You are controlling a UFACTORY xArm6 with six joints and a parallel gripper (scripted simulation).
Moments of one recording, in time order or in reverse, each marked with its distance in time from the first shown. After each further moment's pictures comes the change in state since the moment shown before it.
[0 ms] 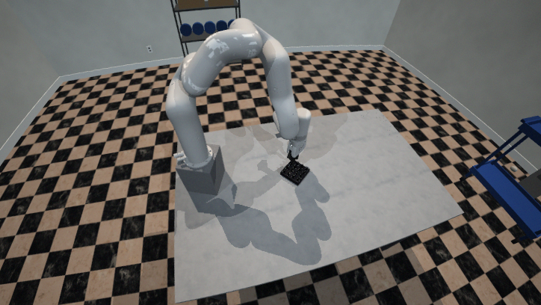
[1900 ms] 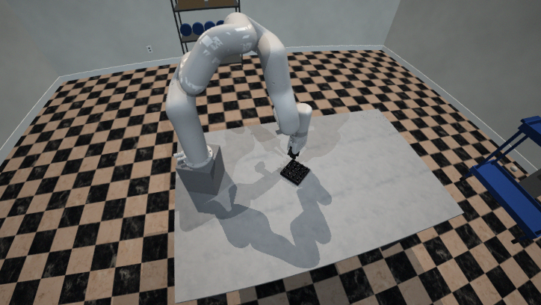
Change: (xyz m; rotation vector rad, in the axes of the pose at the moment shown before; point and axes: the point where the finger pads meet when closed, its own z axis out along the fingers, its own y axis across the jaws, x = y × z) arm 0.000 0.000 -0.023 0.000 0.000 0.000
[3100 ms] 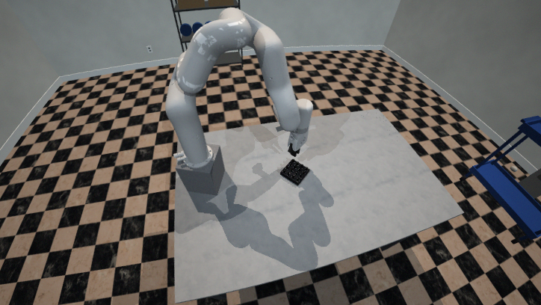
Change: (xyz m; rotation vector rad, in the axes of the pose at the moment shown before) arm 0.000 0.000 -0.021 0.001 -0.001 0.000
